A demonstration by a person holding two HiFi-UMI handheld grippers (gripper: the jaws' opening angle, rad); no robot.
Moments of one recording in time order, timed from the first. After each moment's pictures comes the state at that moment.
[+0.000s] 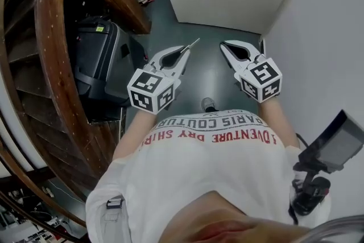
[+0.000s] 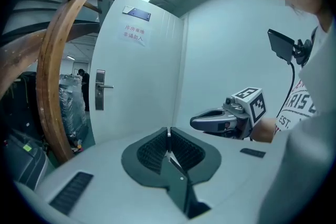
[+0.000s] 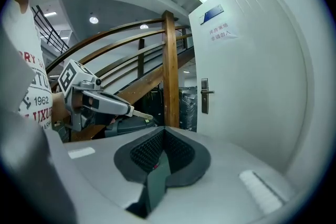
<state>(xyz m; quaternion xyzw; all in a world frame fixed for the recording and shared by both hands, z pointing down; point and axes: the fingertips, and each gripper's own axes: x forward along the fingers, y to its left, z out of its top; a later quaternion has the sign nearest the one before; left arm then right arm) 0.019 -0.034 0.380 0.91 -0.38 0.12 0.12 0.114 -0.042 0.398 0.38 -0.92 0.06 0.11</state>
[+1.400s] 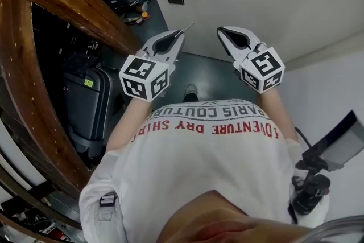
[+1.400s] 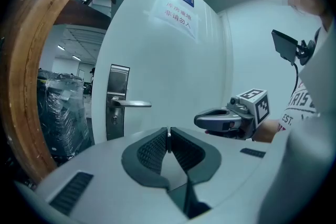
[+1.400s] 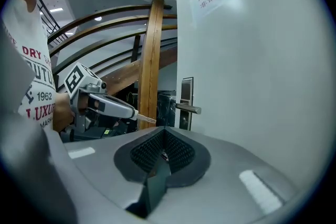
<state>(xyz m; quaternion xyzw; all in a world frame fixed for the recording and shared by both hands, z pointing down) -0.025 -0.507 0.371 0.90 -0.40 0.09 0.12 0.071 -0.510 0.374 0.35 -0.93 0.02 0.11</state>
